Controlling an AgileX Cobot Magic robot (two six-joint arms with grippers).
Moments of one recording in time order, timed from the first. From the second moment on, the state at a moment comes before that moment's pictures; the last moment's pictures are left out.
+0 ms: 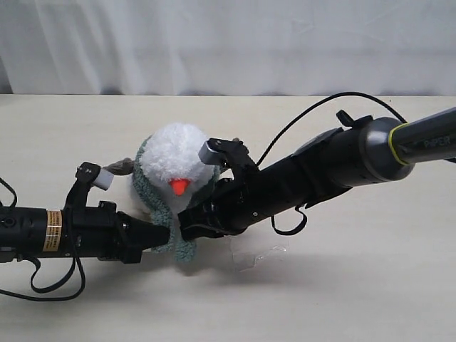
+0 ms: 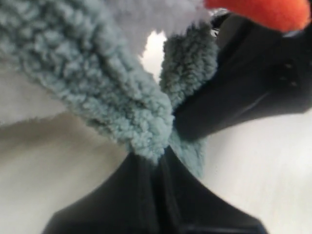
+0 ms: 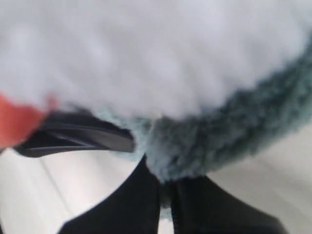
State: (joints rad) left arm -0.19 1.97 -0.57 1.17 -0.92 -0.90; right arm 0.51 2.02 -1.08 1.40 0.65 -1.17
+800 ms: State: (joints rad) left arm -0.20 1.97 -0.57 1.17 -1.05 -0.89; right arm 0.51 1.96 -1.08 1.59 0.82 -1.30
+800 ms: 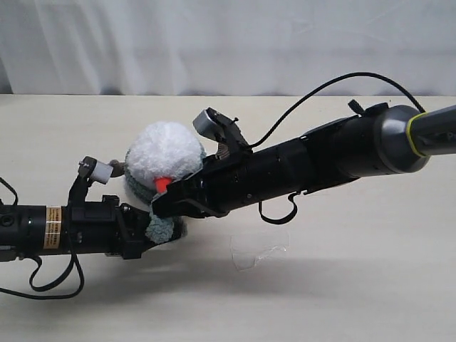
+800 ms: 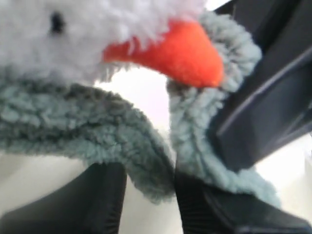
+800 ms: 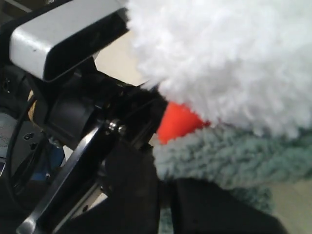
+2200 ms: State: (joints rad) left arm -0.20 1.97 -0.57 1.29 -1.12 -0.84; right arm 0.51 1.96 -1.08 1.27 0.70 -1.14
